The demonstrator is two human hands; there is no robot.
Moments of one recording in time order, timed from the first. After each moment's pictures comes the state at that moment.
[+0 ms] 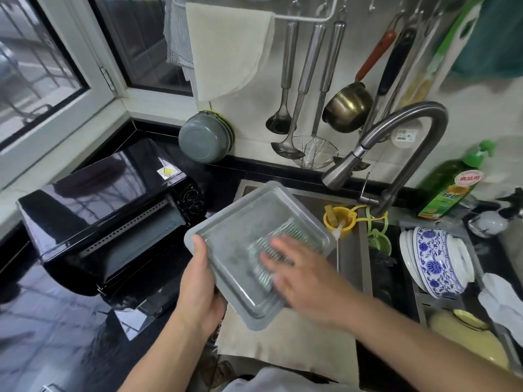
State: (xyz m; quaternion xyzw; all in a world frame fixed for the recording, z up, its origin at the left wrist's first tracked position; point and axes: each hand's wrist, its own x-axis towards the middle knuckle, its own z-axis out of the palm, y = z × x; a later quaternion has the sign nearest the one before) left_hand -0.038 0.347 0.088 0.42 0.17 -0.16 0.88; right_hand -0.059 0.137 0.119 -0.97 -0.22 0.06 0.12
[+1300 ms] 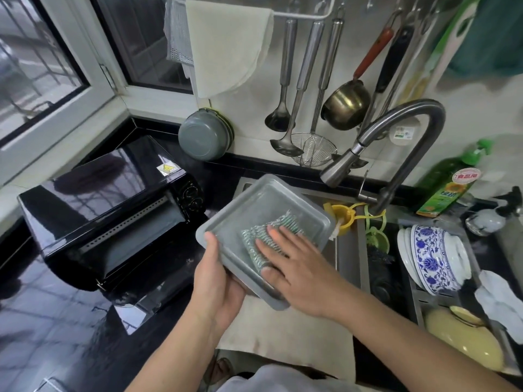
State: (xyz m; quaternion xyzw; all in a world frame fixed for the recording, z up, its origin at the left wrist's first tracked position) left_hand -0.045 0.321 0.094 0.37 0.21 -0.16 0.89; right_hand -0.060 0.140 0.126 -0.96 -0.21 0.13 0.12
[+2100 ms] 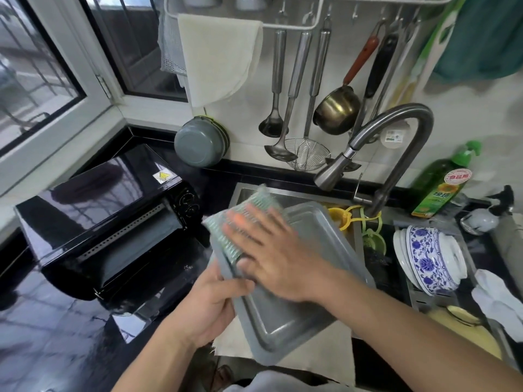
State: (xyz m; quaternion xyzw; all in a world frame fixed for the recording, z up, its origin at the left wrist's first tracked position) left_hand -0.062 0.343 0.125 0.46 -0.03 -0.31 0.83; right_hand -0.020 0.157 0.136 -0.95 -0.32 -0.02 0.07
